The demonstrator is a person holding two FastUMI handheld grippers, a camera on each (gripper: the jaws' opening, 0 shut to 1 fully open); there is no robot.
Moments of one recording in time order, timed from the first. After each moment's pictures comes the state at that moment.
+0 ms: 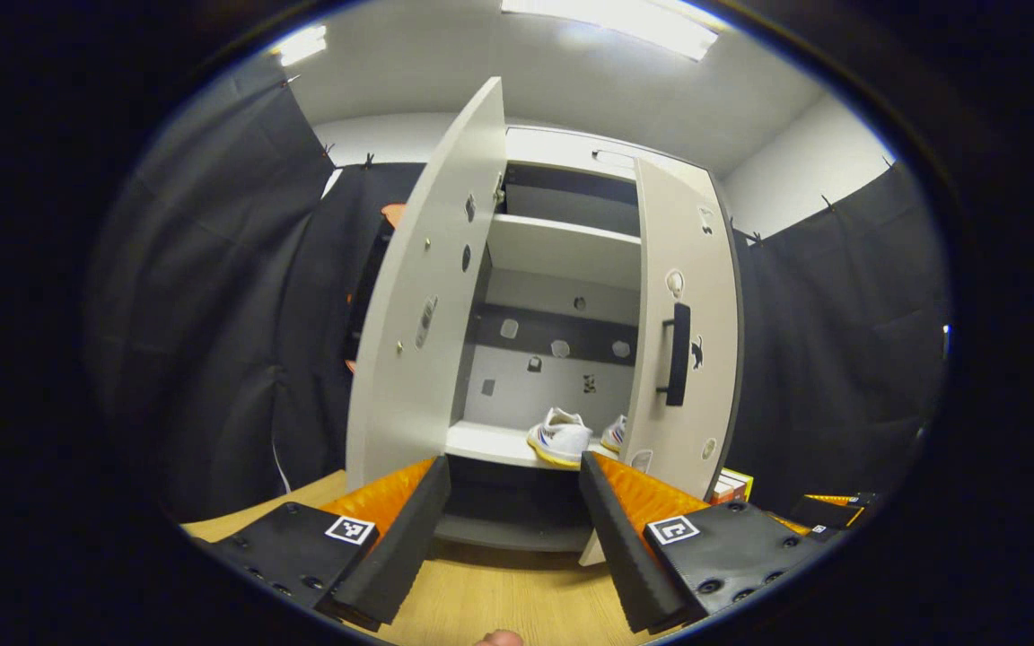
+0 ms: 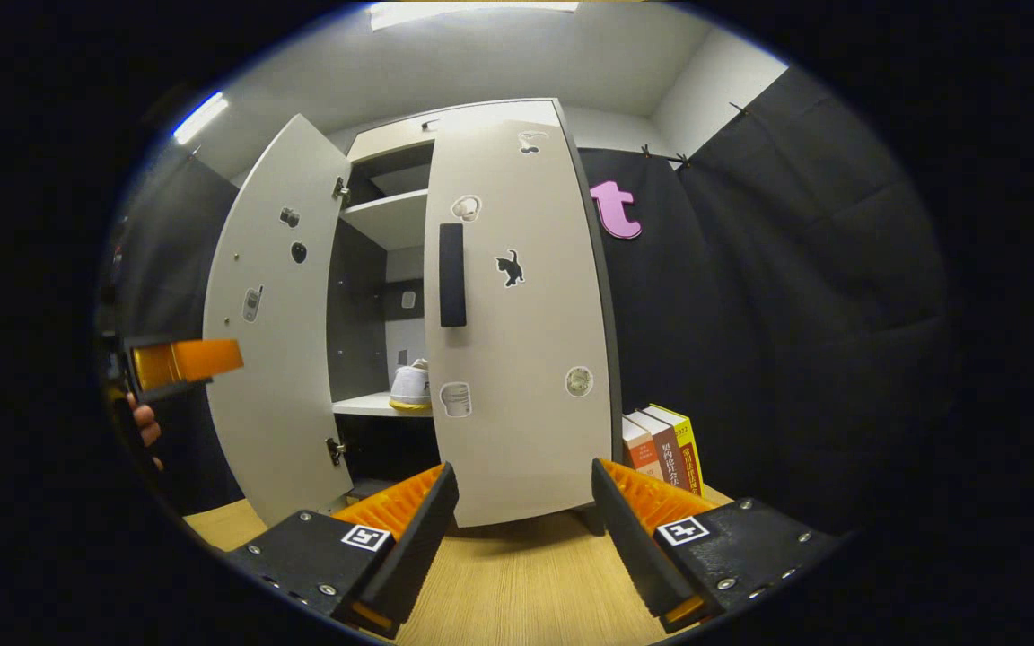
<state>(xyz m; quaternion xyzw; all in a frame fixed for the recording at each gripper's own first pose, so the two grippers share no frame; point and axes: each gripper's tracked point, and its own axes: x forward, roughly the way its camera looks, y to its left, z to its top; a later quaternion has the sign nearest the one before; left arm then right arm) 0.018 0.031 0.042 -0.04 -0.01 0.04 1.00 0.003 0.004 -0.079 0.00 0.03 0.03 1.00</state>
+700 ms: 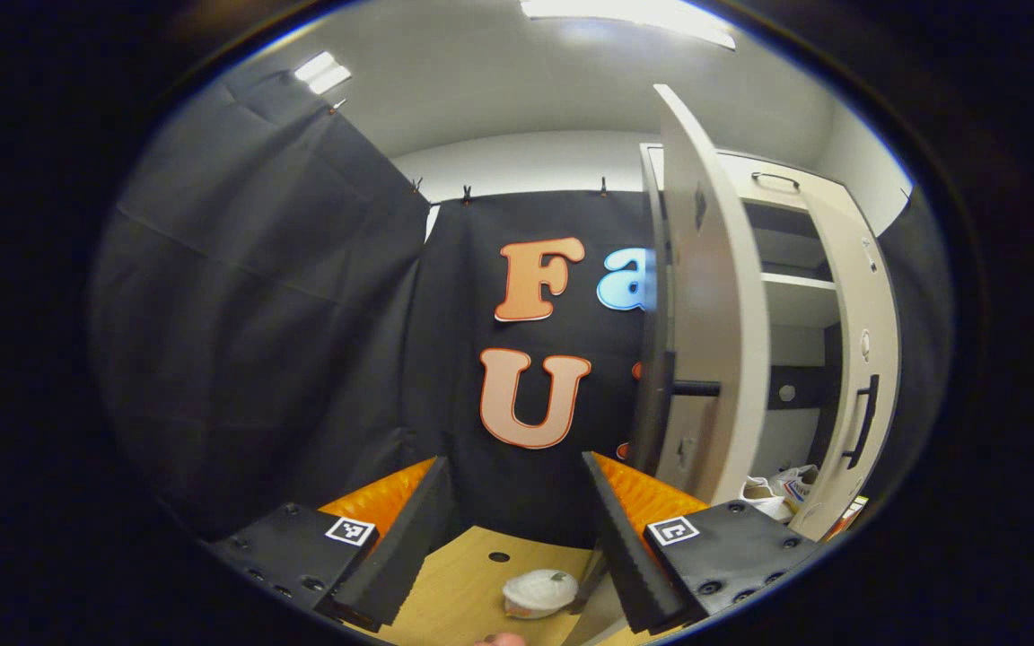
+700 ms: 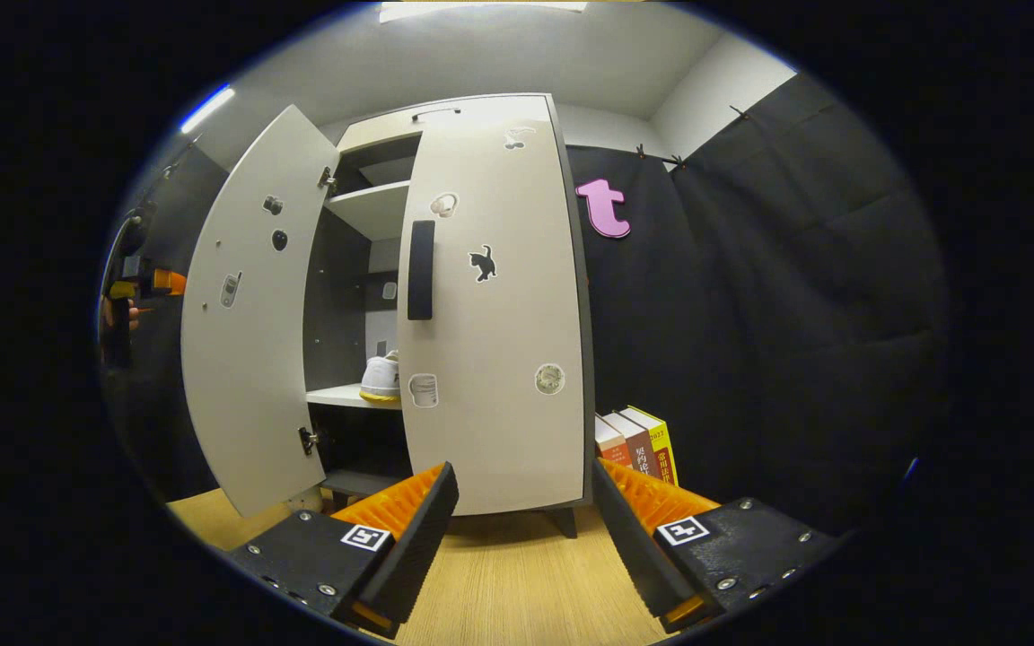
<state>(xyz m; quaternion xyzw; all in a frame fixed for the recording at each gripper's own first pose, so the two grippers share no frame) 0.087 0.251 0.090 -0.02 -0.01 0.21 0.98 0.009 -0.024 -0.079 -0.02 0.04 0.01 1.00</state>
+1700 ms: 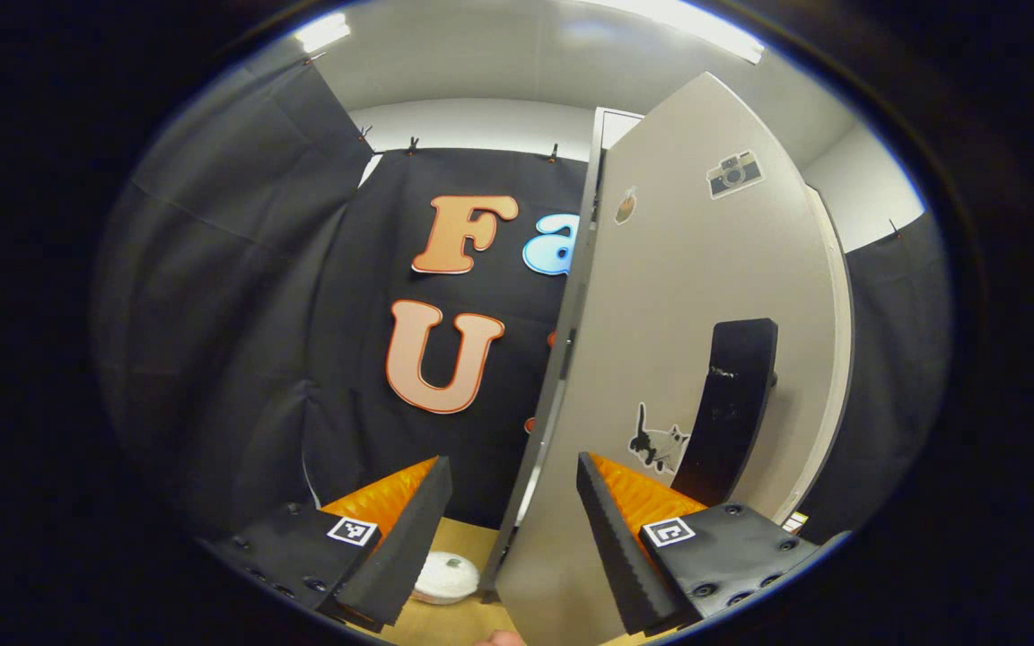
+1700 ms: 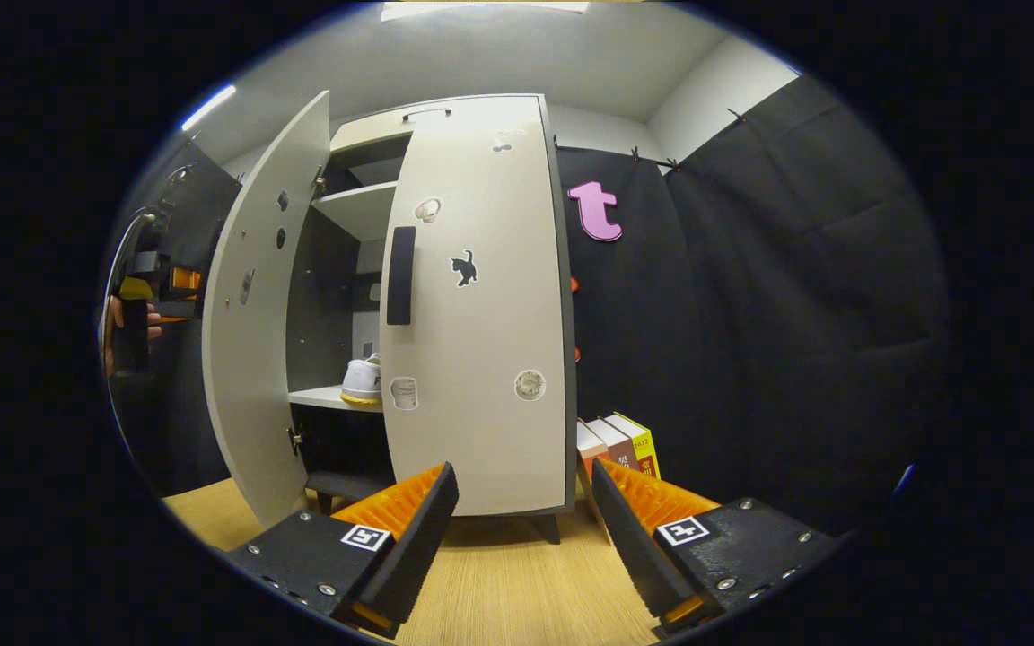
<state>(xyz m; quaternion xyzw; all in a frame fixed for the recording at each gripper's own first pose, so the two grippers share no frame) 0.150 0.136 0.065 -0.07 0.03 0.07 0.99 0.011 -0.046 -0.070 -0.03 0.04 -0.01 1.00</state>
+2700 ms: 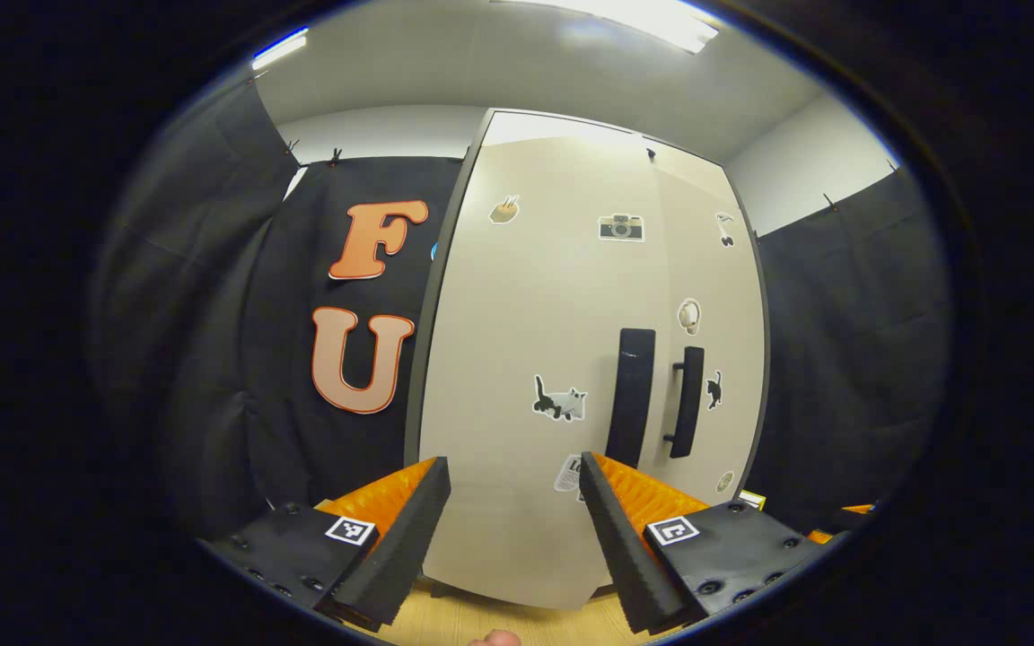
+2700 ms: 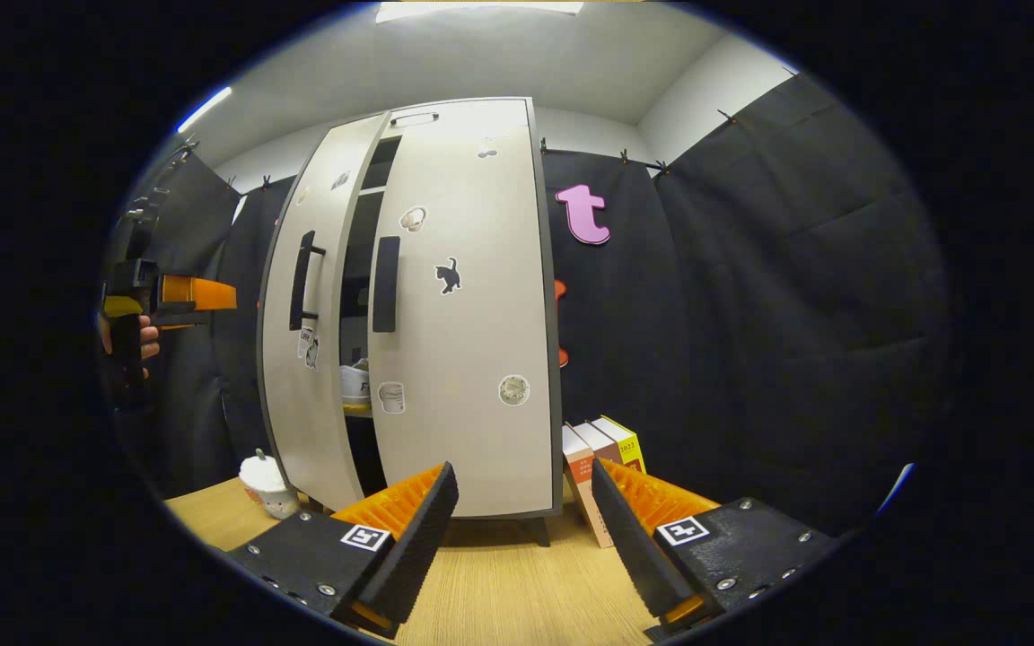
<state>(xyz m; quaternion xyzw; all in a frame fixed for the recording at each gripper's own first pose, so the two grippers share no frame) 0.113 0.024 0.055 -0.04 0.02 -0.01 1.00 0.010 -0.051 -0.061 -0.02 0.03 -0.01 1.00</state>
